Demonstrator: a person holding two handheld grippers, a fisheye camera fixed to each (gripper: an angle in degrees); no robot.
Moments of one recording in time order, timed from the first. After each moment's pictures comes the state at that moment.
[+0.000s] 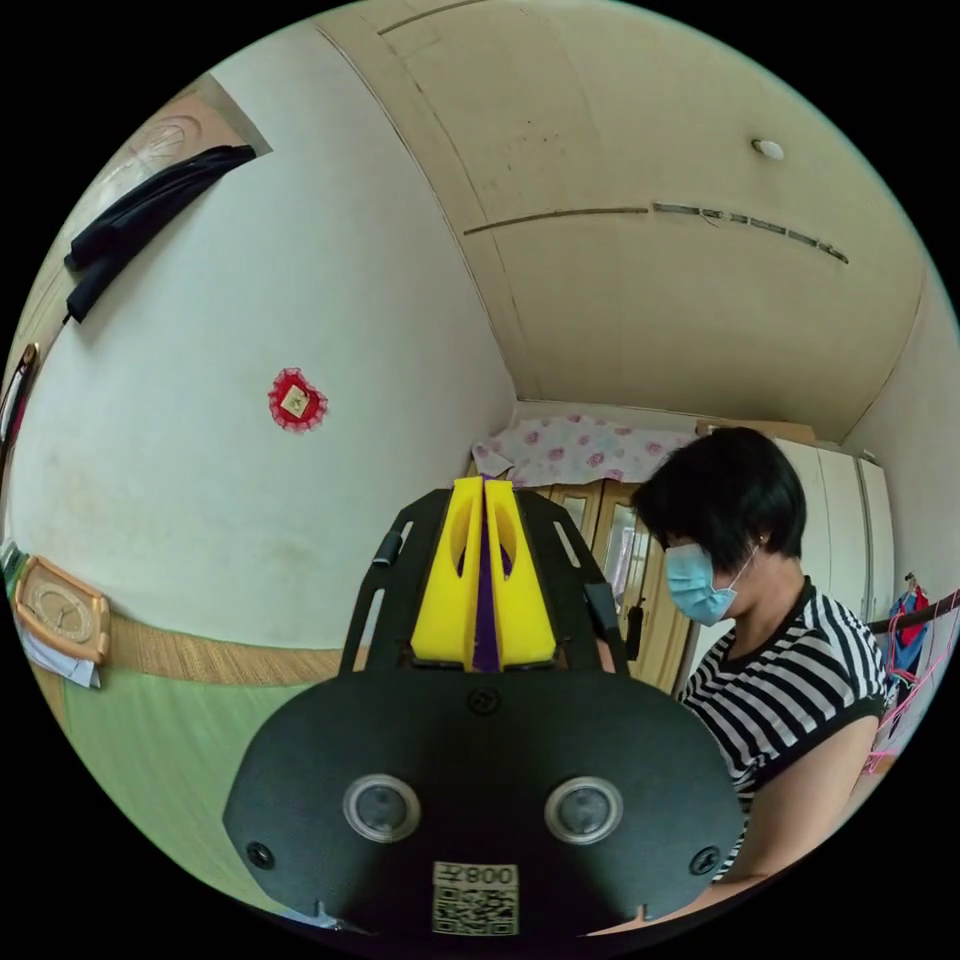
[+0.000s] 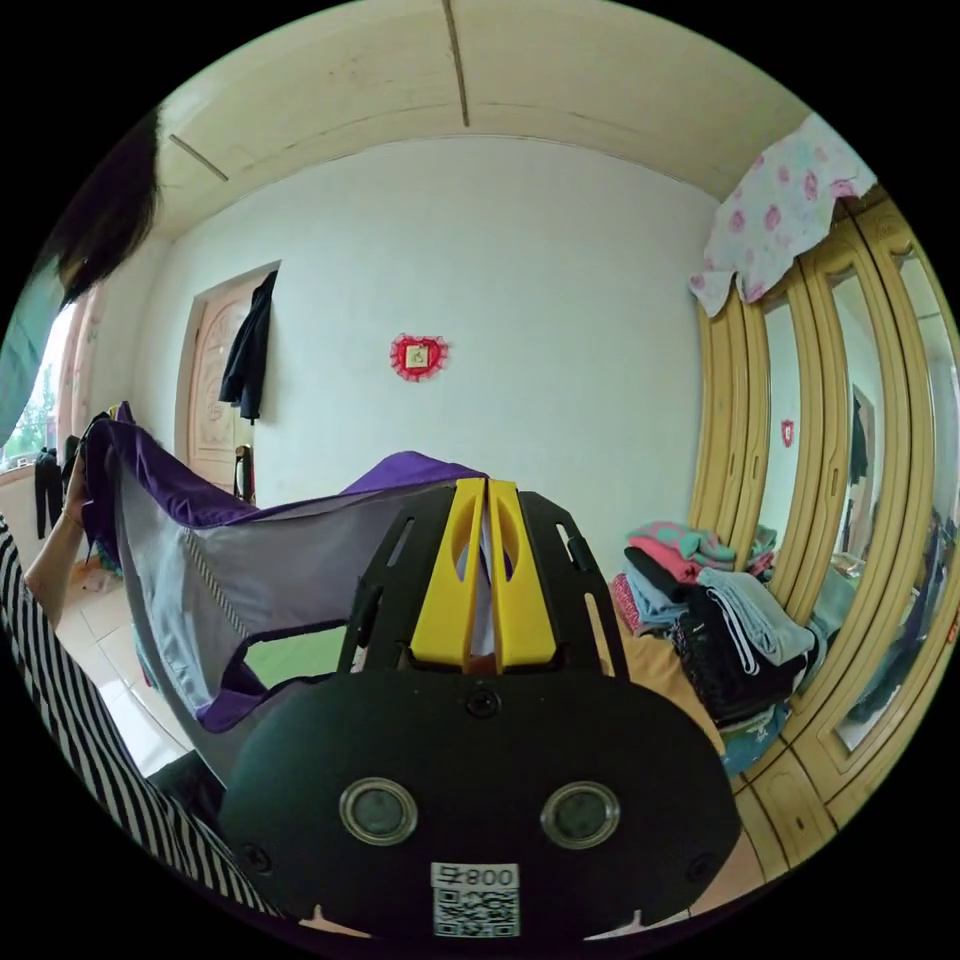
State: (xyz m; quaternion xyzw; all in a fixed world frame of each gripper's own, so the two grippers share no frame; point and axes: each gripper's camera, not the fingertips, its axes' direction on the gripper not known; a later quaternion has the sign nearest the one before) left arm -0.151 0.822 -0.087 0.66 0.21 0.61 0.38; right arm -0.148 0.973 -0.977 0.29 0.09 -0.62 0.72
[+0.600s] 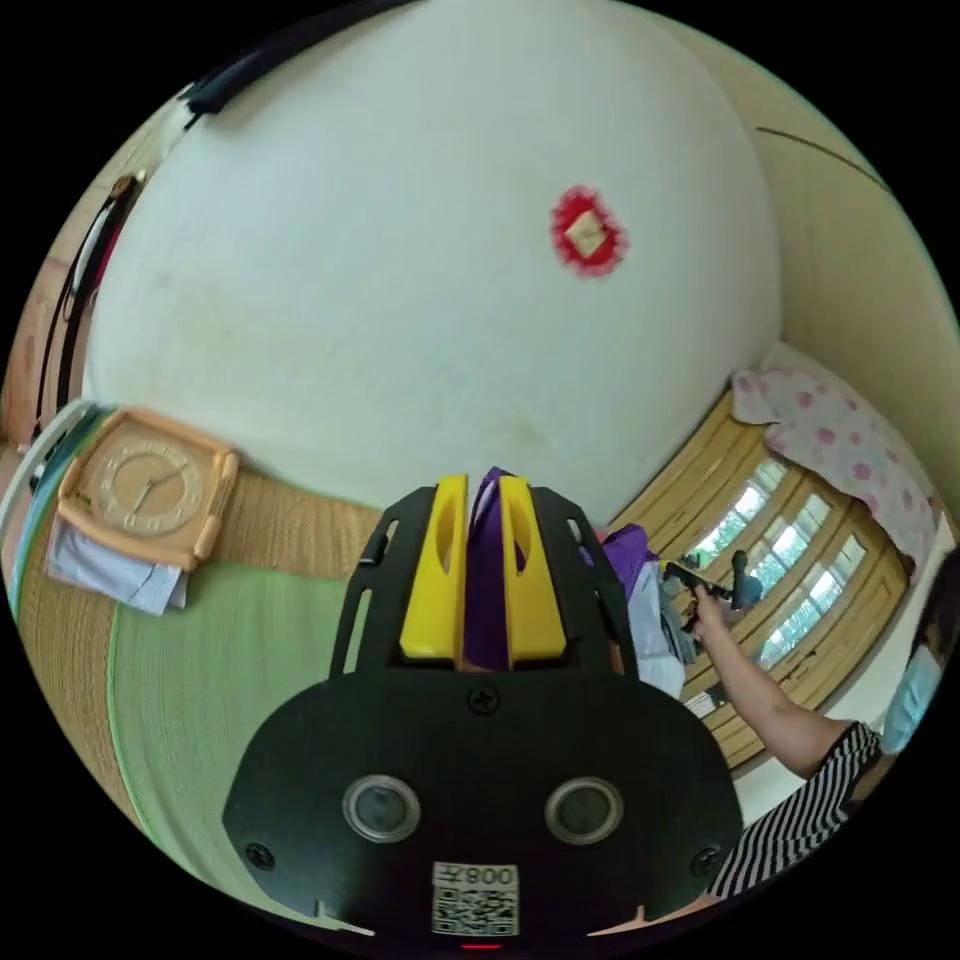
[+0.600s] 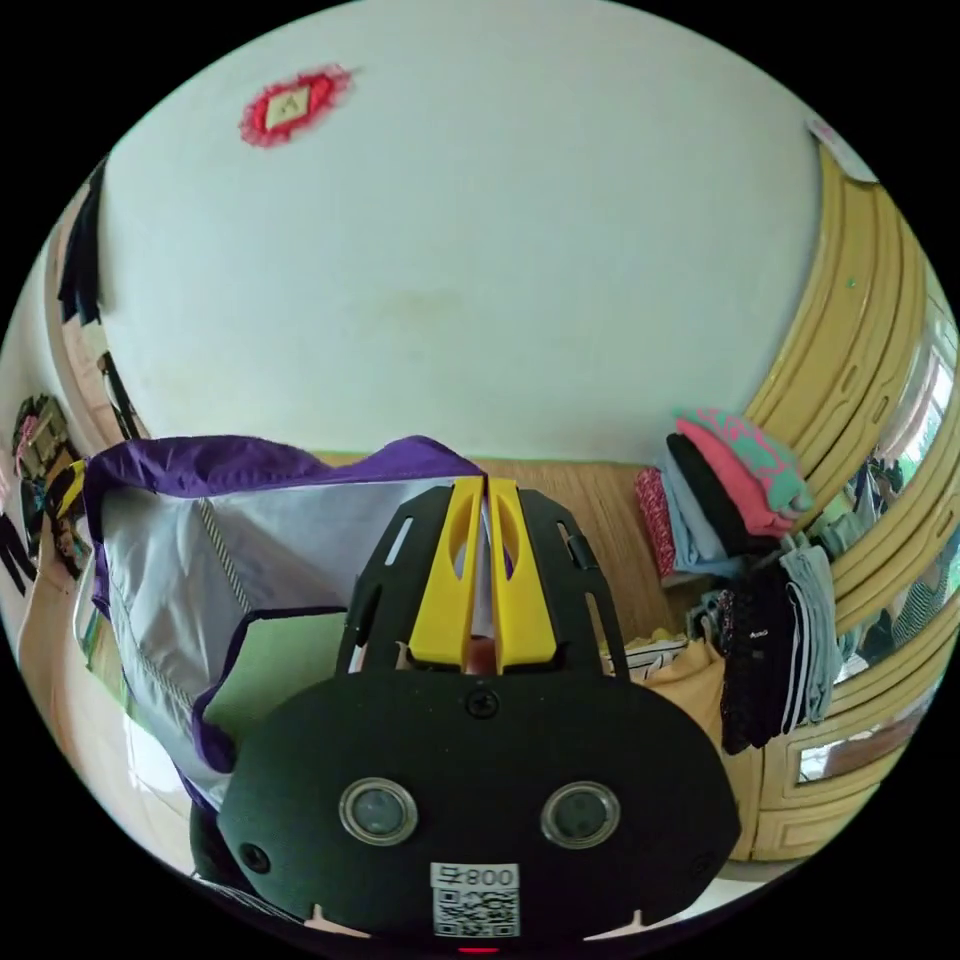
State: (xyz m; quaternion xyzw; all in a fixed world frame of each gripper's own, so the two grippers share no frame) left arm -0.035 0.373 -0.258 0.65 0.08 0.34 0.67; right arm -0.402 0.583 -0.572 0.05 0.34 -0.52 0.78
